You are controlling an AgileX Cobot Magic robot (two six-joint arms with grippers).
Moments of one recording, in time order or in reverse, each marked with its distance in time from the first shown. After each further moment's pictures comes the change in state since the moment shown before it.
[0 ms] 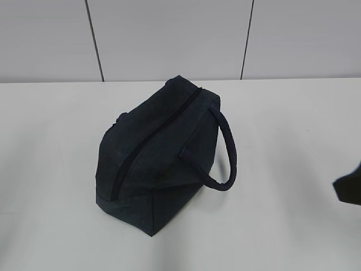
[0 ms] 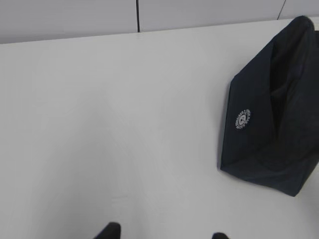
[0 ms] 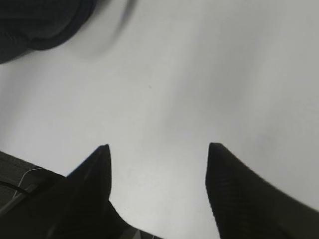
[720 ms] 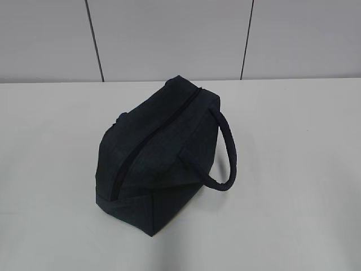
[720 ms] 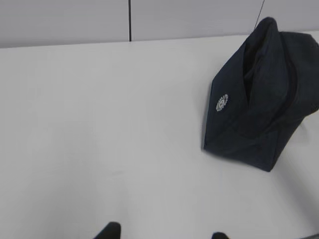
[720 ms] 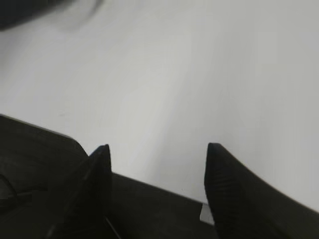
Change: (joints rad) left arm -0.001 -0.449 0.067 -0.052 0.261 0.029; right arm 0.000 -0.727 0.176 -0.132 0.345 0.035
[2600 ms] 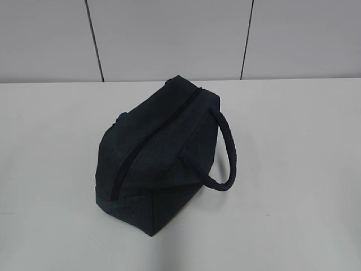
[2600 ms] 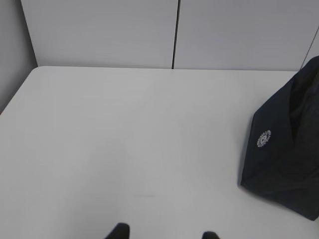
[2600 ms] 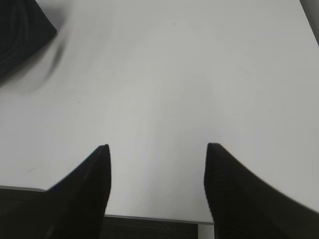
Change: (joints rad) left arm 0.189 -0.037 0.044 -0.005 -0.105 0.015; right arm -0.233 -0.218 0.013 0.004 -0.013 0.005
